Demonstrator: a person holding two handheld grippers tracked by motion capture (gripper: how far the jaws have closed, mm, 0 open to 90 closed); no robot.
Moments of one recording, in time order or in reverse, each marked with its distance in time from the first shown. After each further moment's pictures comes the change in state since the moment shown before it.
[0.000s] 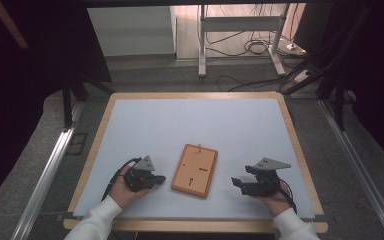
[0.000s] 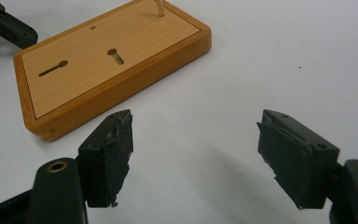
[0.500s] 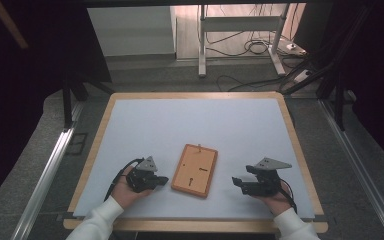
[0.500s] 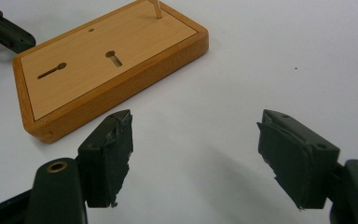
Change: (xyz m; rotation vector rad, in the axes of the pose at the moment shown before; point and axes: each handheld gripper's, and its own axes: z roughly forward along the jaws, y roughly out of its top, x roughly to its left) left arm -0.005 0.004 0.002 -0.005 -0.030 0.005; right arm -0.001 0.000 -0.001 -0.006 -0.004 0.005
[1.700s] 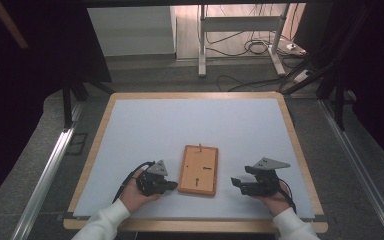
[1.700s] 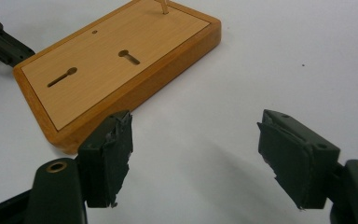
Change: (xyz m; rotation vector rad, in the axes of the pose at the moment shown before) left arm -0.020 0.015 0.018 0.026 -0.059 0.030; right arm 0.001 0.000 0.003 0.016 0.011 0.002
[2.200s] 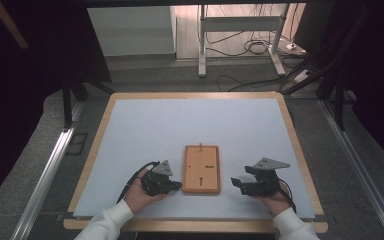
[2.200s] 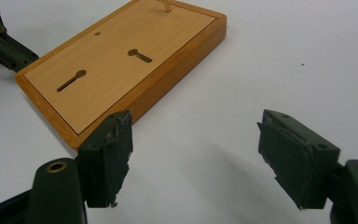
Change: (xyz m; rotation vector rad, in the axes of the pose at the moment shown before) left arm -0.003 0.007 0.007 -0.003 -0.007 0.005; right arm 0.000 0.000 0.000 0.001 -0.003 0.001
